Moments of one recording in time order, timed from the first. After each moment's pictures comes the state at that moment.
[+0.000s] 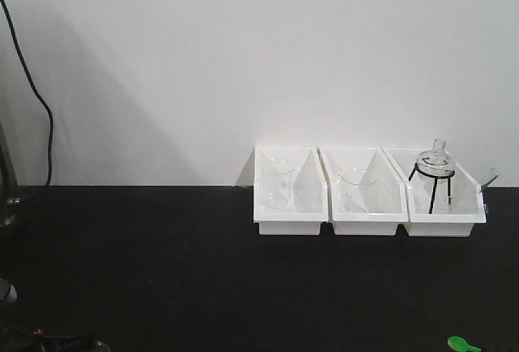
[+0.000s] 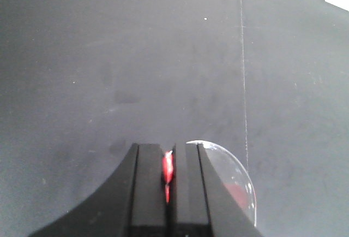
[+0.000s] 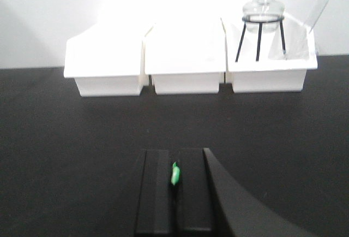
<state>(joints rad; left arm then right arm) -0.21 1.44 -0.55 -0.29 -0.14 -0.23 0.08 1.35 -0.04 -0.04 -1.14 0.08</state>
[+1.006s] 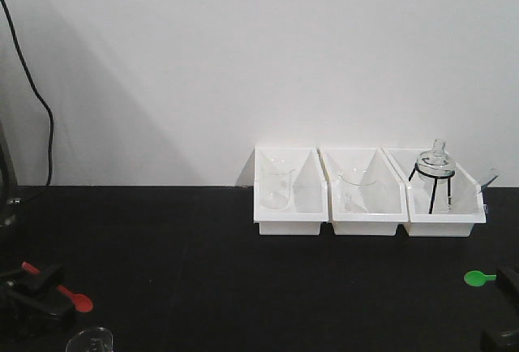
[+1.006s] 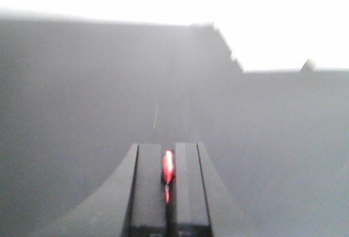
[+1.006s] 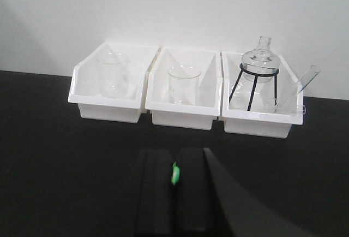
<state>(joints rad) -0.21 1.15 -0.55 0.05 -0.21 -0.21 0.08 0.91 -0.43 -0.16 -0.23 0.11</state>
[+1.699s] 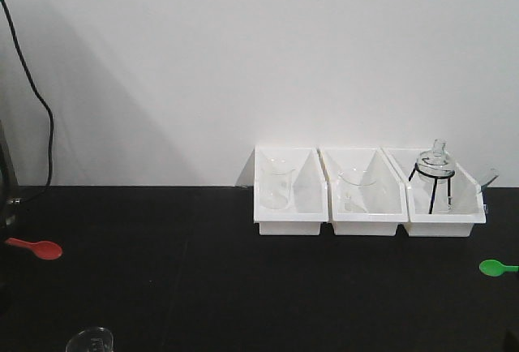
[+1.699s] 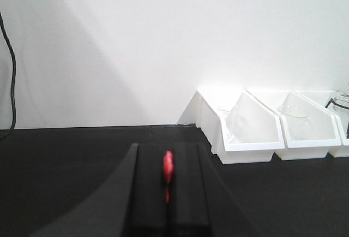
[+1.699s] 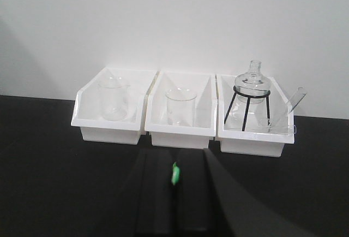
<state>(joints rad) -0.21 0.85 -0.55 0.06 -0.17 -0.21 0.08 0.79 -0.43 -0.16 -0.19 0.13</state>
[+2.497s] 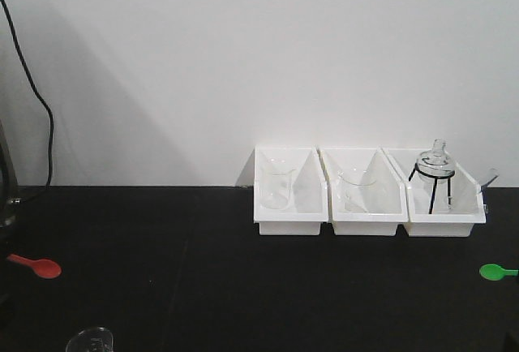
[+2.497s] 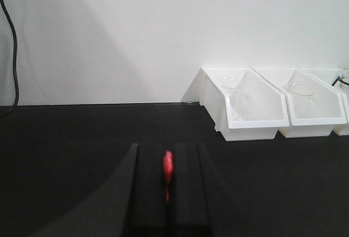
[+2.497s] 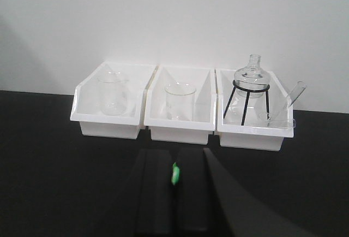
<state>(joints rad) -0.21 0.85 -0.55 0.06 -0.10 -0.21 0.08 0.79 -0.43 -0.16 -0.17 0.13</state>
